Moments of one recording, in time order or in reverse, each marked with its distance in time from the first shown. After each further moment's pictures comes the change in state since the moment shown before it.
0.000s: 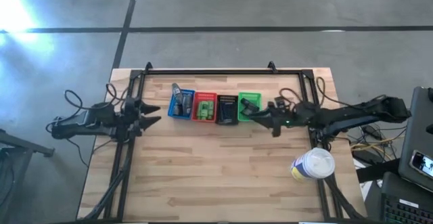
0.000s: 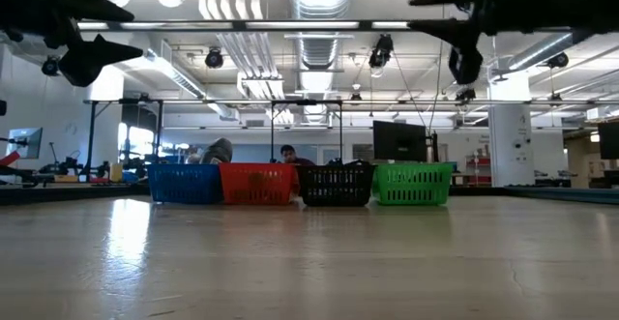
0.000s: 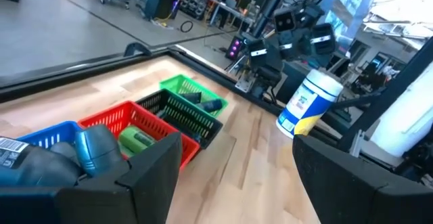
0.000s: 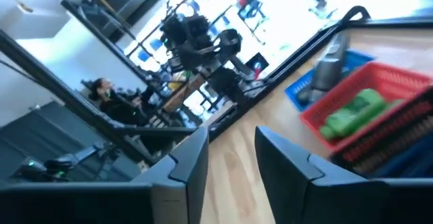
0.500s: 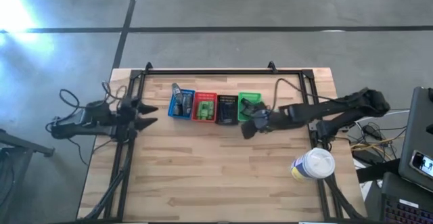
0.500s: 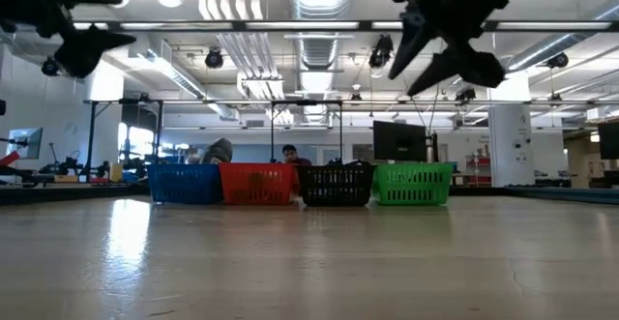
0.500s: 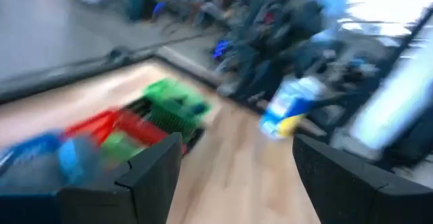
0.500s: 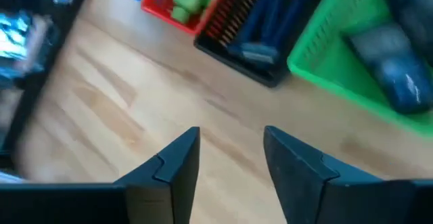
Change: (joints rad) left arm 0.000 -0.015 0.040 -0.017 0.067 0.025; right arm 0.106 0.406 0.584 -1.044 0.185 0.418
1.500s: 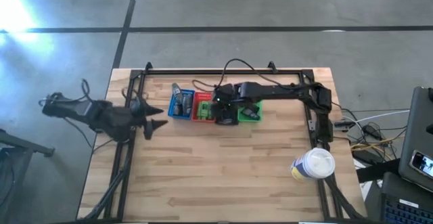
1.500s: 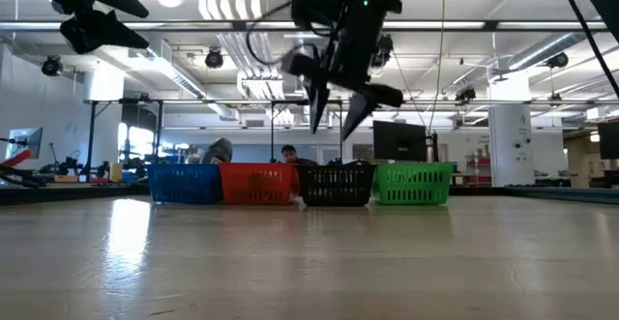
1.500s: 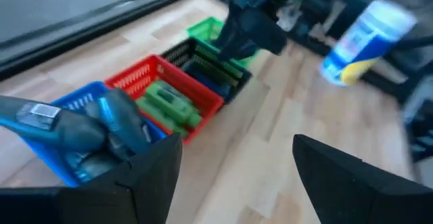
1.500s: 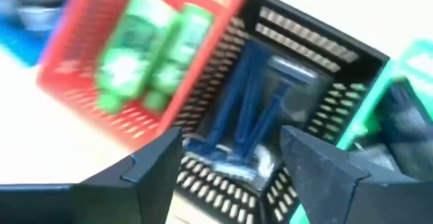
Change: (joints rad) left arm -0.250 0.455 0.300 -0.235 -0.324 -0.190; right arm -0.283 0.635 0.681 -0.372 -0.076 -0.225
